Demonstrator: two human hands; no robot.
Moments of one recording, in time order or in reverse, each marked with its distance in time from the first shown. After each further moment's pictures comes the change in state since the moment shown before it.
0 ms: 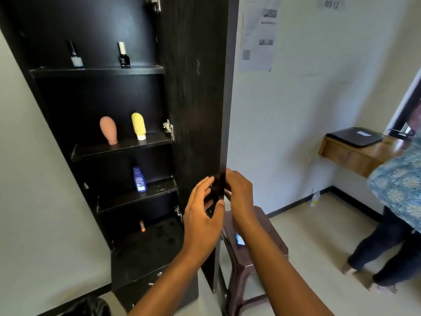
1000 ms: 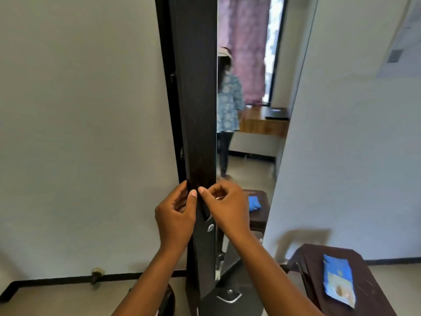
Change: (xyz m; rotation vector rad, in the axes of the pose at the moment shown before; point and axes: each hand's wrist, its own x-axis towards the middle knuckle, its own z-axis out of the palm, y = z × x) left_hand 0.066 -0.070 -0.262 0.247 0.582 -0.062; right_hand -0.029 0.021 0.265 -0.357 -0.396 -0.277
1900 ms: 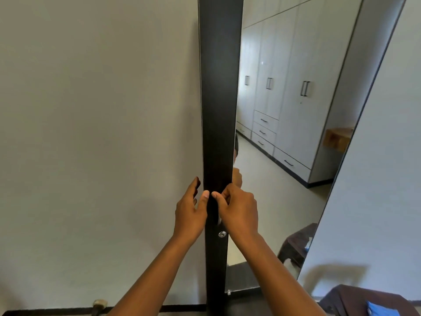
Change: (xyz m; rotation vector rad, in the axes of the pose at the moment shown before) left_hand 0.165 -0.088 0.011 0.131 -0.224 -0.115; right_hand 0.114 -0.008 0.111 -0.294 0.034 -0.063
